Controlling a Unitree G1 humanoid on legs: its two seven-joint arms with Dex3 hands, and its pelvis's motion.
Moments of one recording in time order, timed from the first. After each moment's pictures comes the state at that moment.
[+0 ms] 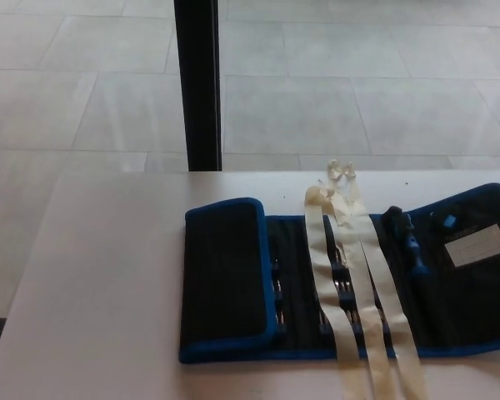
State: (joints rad) left_arm 0.04 0.61 0.37 1.14 -0.04 -0.06 0.04; right_arm -0.06 -0.48 -0.60 1.05 0.13 -0.03 0.01
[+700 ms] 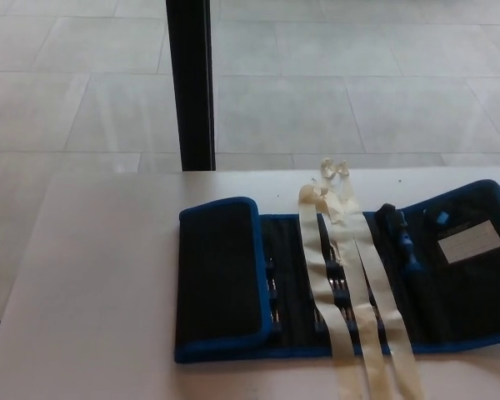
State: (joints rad) left_arm -0.02 0.65 0.54 1.24 -0.11 -0.06 0.06; right_arm -0.36 -0.66 -1.09 1.01 0.40 -0.02 -0.06
